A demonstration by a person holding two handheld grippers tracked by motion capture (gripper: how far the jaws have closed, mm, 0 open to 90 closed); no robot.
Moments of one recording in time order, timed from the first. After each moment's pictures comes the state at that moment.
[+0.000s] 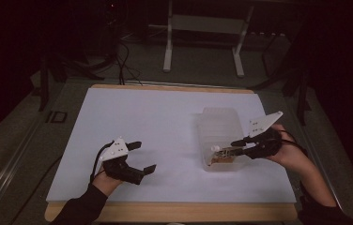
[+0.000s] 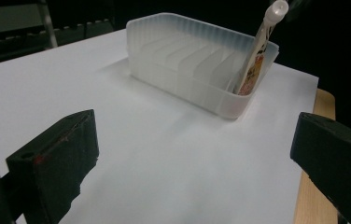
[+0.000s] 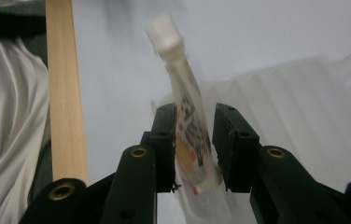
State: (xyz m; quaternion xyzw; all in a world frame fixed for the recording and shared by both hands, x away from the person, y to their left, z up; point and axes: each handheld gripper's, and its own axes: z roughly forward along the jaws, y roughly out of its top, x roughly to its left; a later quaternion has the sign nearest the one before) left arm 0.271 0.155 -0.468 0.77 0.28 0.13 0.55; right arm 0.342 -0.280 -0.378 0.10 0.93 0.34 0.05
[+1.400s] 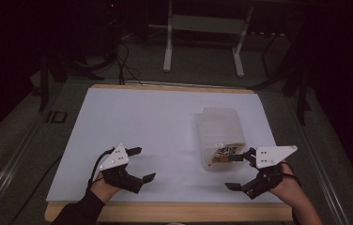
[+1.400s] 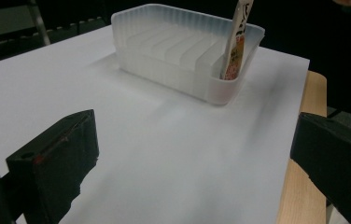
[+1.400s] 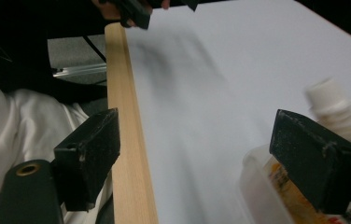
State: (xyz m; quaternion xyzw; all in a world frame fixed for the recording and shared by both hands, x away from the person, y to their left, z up) left arm 0.252 0.155 -0.471 0.79 0.25 0.13 0.54; right arm 0.262 -0.272 -0.405 0.09 0.87 0.48 0.04
